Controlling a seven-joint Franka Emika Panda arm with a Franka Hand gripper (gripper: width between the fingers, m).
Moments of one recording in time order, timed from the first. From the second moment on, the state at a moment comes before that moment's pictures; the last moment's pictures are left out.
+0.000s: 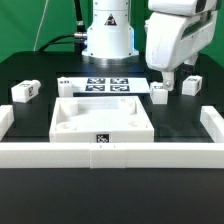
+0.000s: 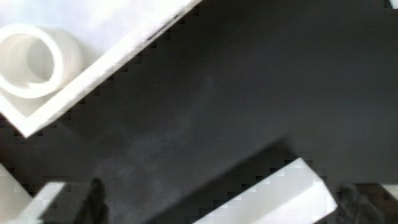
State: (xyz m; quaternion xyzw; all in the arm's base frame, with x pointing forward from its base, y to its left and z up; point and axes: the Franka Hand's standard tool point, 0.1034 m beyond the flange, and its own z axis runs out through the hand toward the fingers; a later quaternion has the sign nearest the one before) arm 0.551 0.094 0.086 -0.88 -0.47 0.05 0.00
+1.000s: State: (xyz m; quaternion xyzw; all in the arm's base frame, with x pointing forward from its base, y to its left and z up) arm 0.528 0.082 0.067 -0.78 -0.62 0.06 0.00
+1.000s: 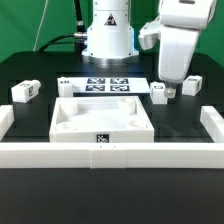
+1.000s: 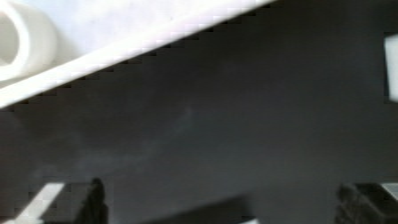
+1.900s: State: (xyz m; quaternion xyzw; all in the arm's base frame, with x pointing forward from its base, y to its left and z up) arm 0.506 0.020 0.052 -0.70 -0.71 0.00 -0.01
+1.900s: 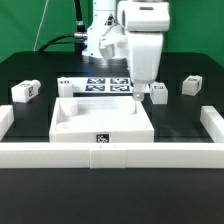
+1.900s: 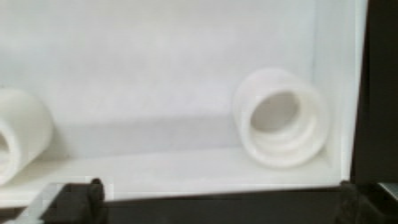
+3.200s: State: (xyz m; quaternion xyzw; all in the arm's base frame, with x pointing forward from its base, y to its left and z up) arm 0.471 -0.022 0.010 -0.70 -0.71 0.02 0.00
